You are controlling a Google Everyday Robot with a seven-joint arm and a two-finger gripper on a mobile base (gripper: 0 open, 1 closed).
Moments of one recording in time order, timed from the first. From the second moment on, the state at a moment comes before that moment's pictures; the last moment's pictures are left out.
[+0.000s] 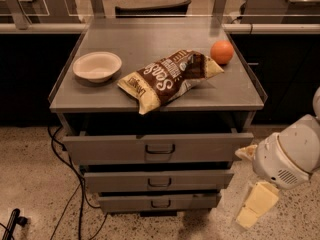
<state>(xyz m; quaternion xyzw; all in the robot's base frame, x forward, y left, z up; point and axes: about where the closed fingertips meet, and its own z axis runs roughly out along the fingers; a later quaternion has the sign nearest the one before) 0.352 -0.172 0.773 -0.54 0.81 0.20 0.14</state>
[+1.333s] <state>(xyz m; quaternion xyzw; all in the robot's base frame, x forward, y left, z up) 0.295 -0.121 0.585 -0.52 0.72 0.39 0.25</state>
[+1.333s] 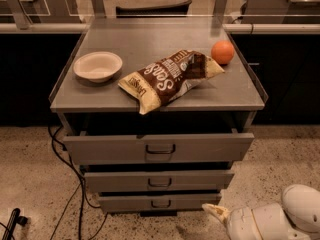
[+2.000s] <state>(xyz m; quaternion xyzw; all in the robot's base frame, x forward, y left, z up) 0.319 -0.115 0.547 -0.53 0.74 0.33 0.24</state>
